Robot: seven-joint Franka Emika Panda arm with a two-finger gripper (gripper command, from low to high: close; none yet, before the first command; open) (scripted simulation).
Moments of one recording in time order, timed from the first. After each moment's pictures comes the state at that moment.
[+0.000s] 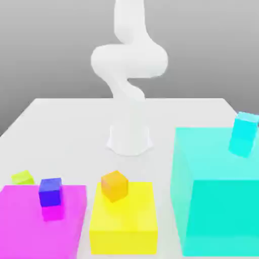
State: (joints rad) arm -0.07 -0.73 0.00 -2.33 0.00 2.34 0.91
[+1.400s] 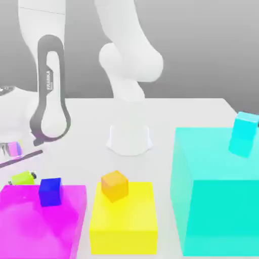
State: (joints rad) arm -0.80 0.33 -0.07 -2.65 0.14 2.97 2.22
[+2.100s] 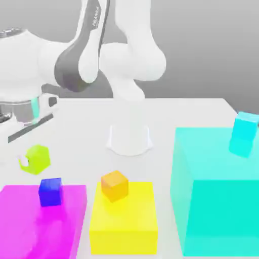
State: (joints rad) arm -0.53 -0.16 0.02 -2.64 0.01 2.48 2.15
